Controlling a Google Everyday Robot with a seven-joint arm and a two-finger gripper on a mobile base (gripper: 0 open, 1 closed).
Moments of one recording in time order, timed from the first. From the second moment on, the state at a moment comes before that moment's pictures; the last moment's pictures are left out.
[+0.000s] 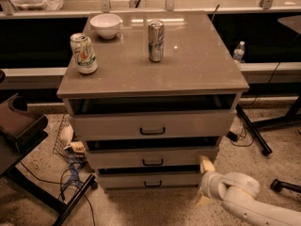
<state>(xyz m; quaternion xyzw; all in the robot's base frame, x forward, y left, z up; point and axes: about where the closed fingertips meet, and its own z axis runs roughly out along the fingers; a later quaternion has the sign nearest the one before) 0.507 -0.207 0.406 -0.64 0.70 -0.09 0.32</state>
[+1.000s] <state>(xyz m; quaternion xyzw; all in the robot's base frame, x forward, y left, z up) 0.526 -0.112 0.249 -0.67 0.66 -0.04 0.32</state>
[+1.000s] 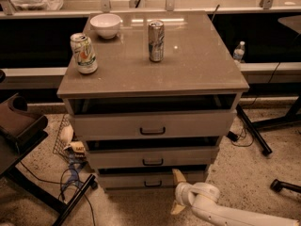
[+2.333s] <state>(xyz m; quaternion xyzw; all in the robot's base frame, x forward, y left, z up) 0.596 -0.074 0.152 -0.69 0.65 -0.03 0.31</state>
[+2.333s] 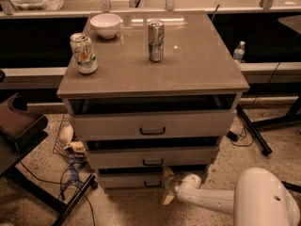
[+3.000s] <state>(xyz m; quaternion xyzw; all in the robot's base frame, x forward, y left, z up) 0.596 -0.073 0.151 -0.69 0.65 -0.03 0.31</state>
